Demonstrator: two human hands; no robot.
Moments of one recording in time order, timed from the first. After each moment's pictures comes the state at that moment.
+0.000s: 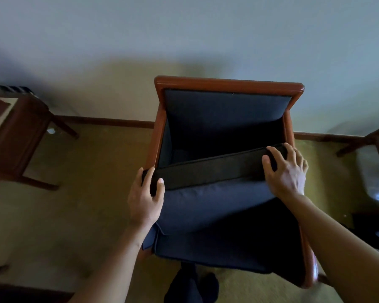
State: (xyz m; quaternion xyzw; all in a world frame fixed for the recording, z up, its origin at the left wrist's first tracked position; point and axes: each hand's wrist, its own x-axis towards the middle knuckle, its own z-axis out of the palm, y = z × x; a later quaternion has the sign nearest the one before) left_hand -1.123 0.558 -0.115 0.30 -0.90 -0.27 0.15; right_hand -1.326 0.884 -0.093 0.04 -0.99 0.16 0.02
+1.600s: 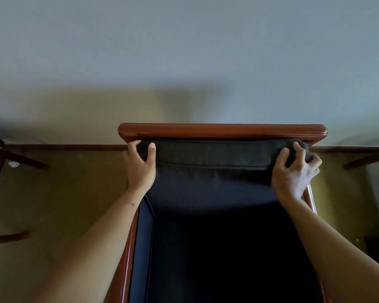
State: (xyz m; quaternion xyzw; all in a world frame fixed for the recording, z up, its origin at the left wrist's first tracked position) left_hand -1.486 0.455 -0.153 0.34 -0.83 -0.42 0.14; right_hand -1.571 0.811 -0.144 -0.21 -0.91 0.35 0.09
